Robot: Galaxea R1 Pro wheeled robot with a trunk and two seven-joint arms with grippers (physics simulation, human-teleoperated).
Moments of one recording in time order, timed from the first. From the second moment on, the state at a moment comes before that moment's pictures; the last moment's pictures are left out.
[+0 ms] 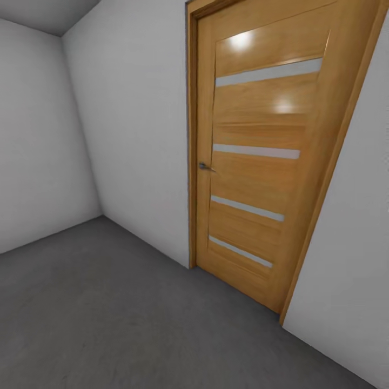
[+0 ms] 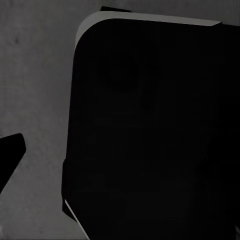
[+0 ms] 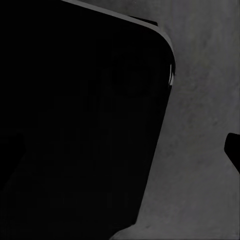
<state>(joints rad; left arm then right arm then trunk) 0.00 0.00 0.03 -0.03 0.11 -0.04 0.01 0.00 -0.01 0.00 0.01 0.20 -0.10 0.00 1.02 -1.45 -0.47</state>
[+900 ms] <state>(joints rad) 0.00 0.00 0.03 -0.03 0.11 -0.04 0.01 0.00 -0.01 0.00 0.01 0.20 -0.11 0.00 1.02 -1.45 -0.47</state>
